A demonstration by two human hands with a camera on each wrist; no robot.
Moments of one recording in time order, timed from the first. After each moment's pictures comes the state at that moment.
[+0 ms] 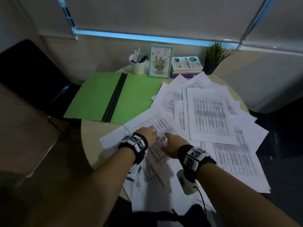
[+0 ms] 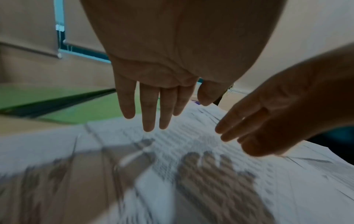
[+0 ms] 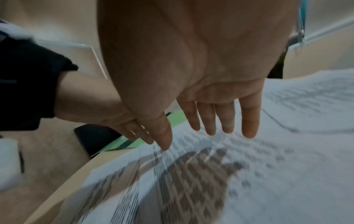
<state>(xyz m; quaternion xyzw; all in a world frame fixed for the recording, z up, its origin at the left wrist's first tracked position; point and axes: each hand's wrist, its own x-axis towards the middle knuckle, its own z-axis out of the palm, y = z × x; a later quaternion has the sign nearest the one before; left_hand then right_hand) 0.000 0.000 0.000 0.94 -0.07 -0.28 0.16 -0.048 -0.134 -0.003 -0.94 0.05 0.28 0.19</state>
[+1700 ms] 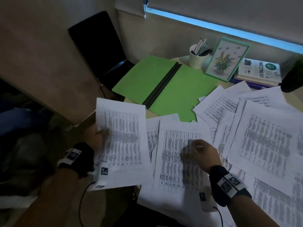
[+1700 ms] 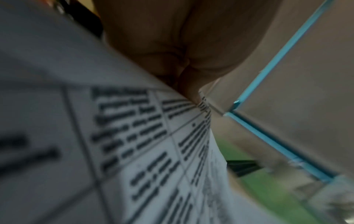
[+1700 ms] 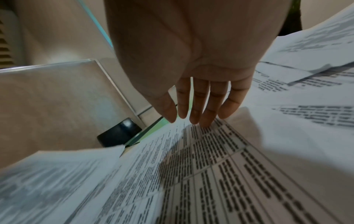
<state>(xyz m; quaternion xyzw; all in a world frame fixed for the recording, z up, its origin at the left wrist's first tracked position) -0.087 0.211 0.010 0.81 0.38 0.00 0.46 -0.021 -0.152 -0.075 -0.91 0.03 0.18 0.38</state>
